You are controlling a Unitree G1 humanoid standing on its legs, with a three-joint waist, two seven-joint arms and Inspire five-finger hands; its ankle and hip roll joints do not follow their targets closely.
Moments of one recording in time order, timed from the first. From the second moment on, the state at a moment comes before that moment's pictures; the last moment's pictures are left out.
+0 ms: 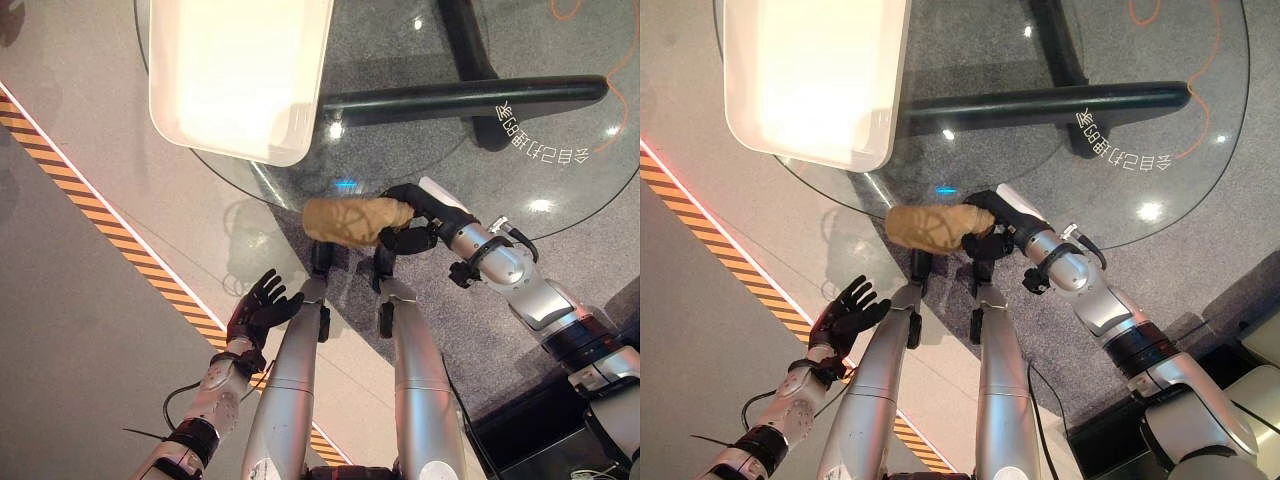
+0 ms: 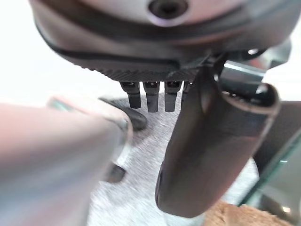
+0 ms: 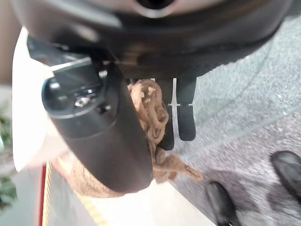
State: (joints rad) left arm -0.23 0.37 -0.43 0.66 -1.02 -0.33 -0.10; right arm -0.65 -0.75 0.49 0.26 0.16 -0.05 0.05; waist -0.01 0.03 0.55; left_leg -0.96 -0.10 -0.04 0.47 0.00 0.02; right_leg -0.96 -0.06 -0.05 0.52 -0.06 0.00
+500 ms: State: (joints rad) left arm -0.11 0.37 -0.39 0.53 -1.16 -0.27 -0.30; right arm -0.44 -0.66 0.41 0.10 0.46 -0.12 0.28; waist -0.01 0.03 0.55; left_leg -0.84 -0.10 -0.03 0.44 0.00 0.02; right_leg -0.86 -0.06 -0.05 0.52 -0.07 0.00
